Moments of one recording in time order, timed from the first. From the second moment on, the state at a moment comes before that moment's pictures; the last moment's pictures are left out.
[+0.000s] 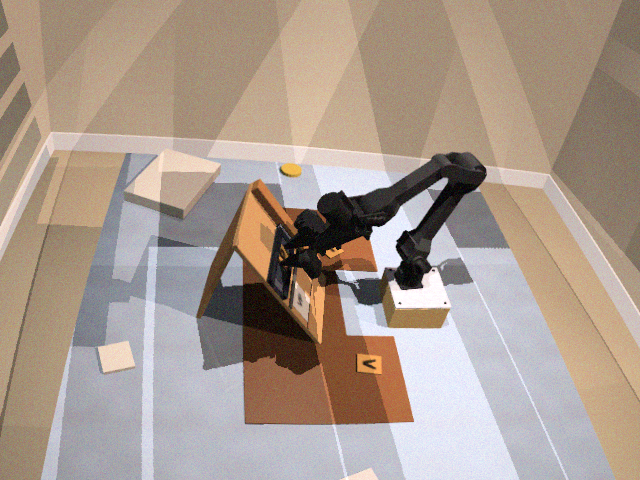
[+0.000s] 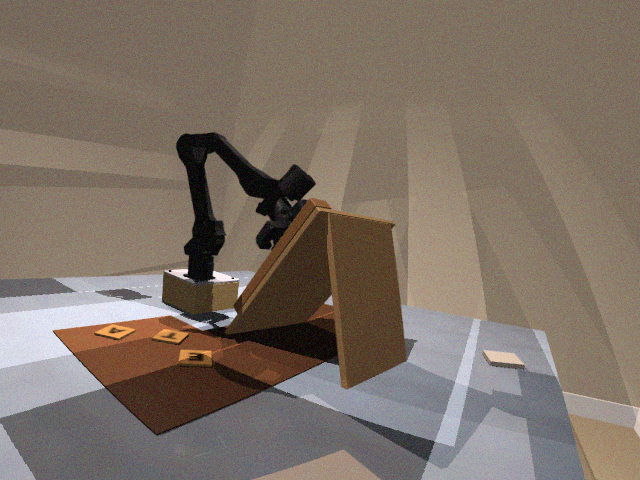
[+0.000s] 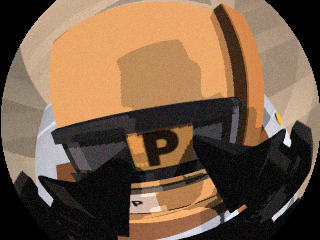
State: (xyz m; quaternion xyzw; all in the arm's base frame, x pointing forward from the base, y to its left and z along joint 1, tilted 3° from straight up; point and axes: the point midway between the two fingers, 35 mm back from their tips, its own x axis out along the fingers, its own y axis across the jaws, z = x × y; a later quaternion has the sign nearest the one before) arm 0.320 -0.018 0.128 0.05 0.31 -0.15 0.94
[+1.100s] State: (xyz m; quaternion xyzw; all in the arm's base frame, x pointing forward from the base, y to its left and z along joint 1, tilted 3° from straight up) arm 0.315 -0.034 0.128 0.04 0.31 -0.15 0.94
